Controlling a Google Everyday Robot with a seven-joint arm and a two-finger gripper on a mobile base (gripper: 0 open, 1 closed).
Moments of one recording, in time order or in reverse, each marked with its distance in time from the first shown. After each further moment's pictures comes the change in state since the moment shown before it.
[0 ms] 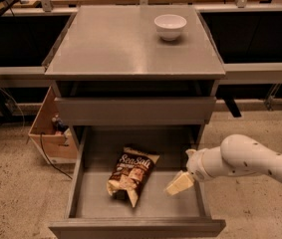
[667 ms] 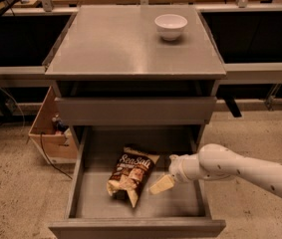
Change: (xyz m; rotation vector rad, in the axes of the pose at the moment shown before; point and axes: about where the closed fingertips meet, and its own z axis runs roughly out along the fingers) arm 0.003 -0.011 0.095 -0.041 -0.070 0.062
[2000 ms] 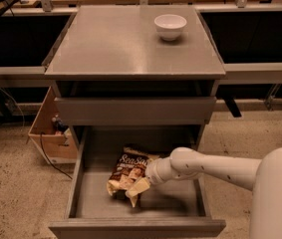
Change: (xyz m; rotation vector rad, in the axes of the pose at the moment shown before) arm -0.015 0.018 0.121 -0.113 -0.011 -0.041
